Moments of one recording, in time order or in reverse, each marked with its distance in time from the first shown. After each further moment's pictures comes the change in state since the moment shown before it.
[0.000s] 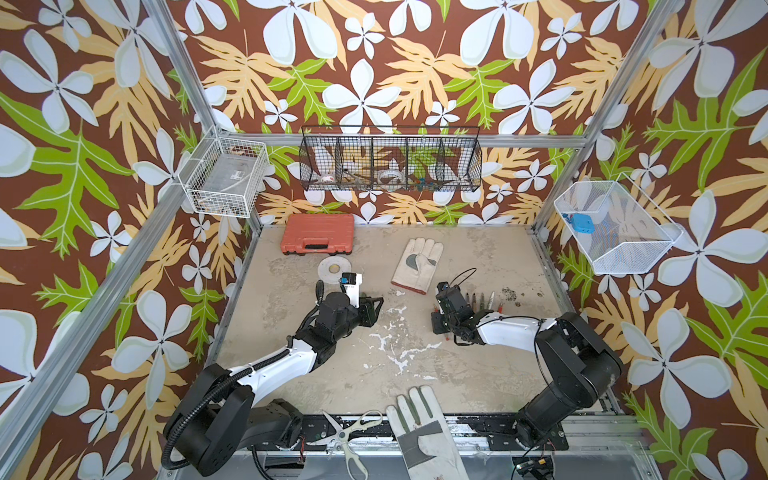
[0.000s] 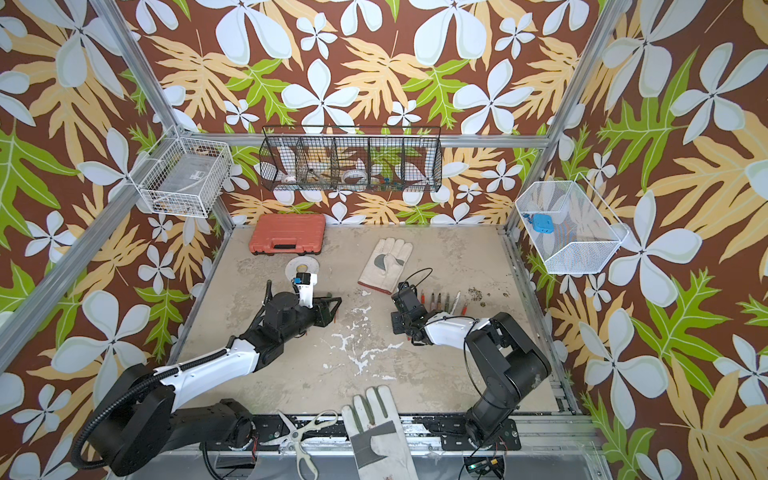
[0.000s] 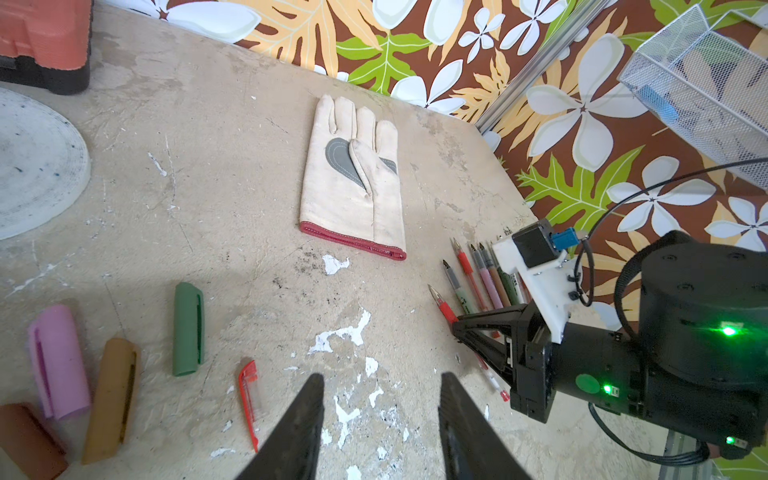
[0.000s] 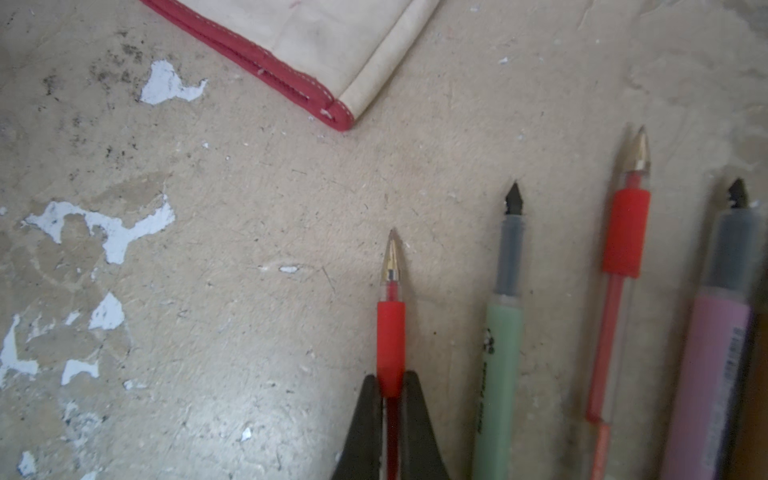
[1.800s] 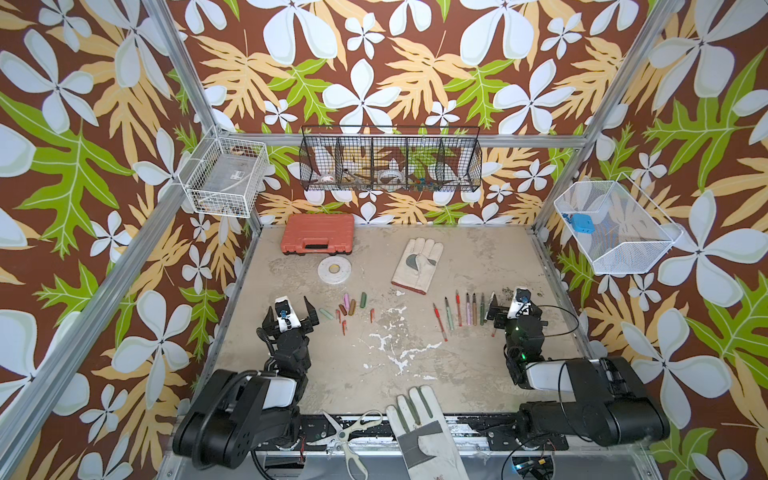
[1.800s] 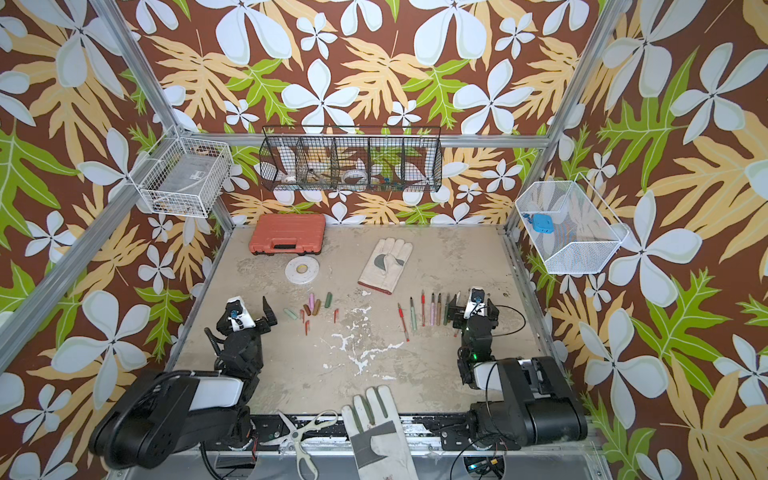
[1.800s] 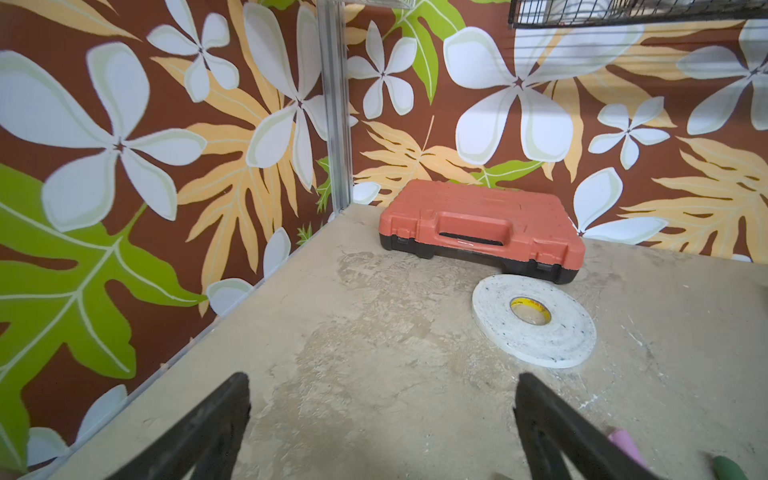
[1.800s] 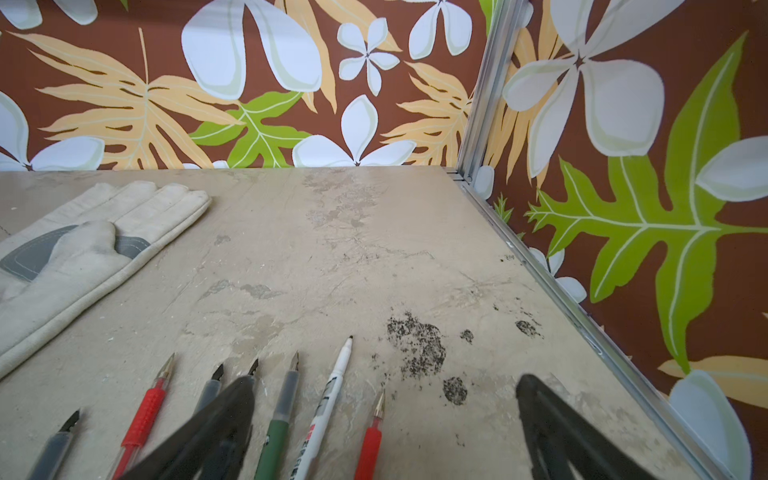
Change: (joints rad) left arm 0.368 0.126 -0.490 0.925 -0.627 0.493; right arm -0.504 -0.232 -0.622 1.161 0.107 -0.372
